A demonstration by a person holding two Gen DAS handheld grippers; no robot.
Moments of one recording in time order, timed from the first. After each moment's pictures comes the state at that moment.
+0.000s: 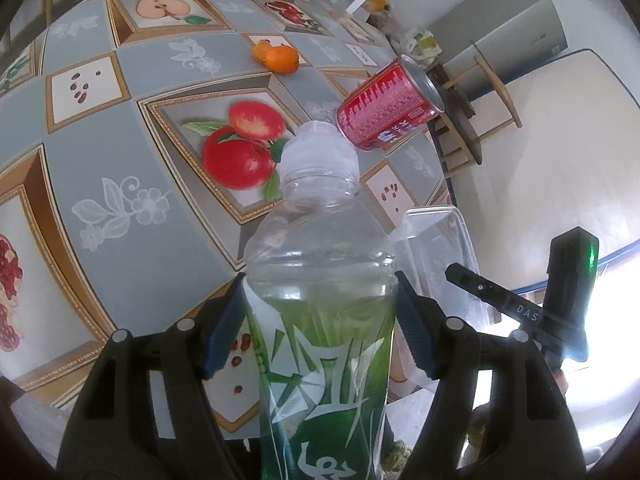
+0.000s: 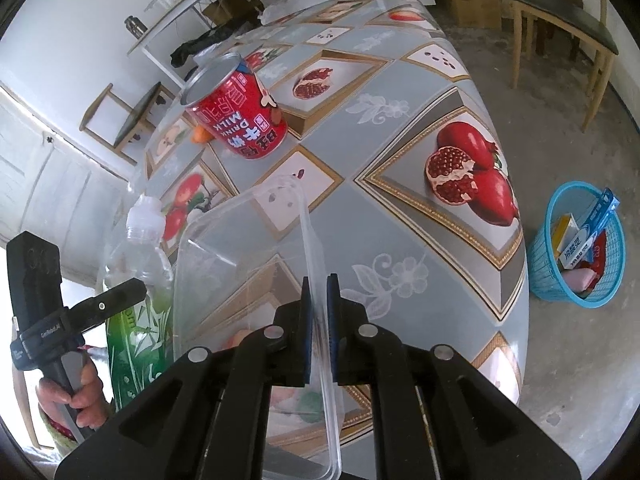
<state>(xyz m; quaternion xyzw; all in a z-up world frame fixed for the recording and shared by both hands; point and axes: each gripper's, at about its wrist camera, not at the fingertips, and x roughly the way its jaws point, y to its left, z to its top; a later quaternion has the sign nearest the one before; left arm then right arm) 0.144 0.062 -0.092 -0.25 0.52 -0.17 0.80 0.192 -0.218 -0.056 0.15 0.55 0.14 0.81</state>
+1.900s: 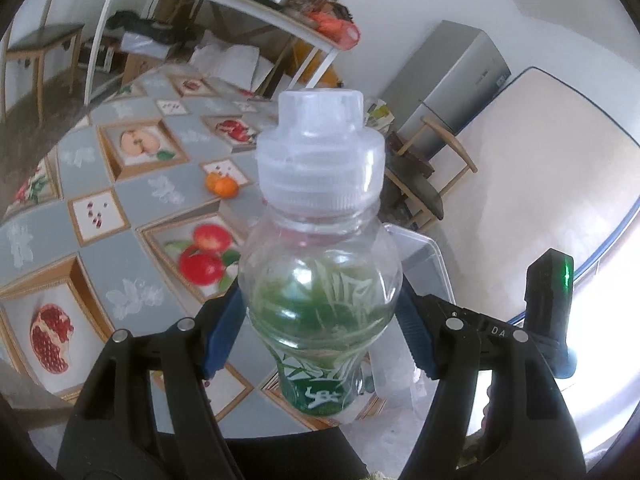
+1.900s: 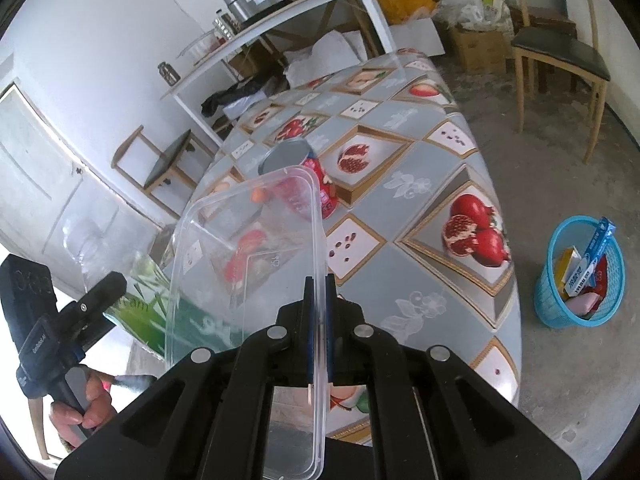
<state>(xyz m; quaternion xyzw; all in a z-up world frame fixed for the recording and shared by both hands) 0.075 0.056 0.024 -0.22 0.36 -0.18 0.89 0.152 -0.226 0.022 0.19 0.45 0.15 0.86</state>
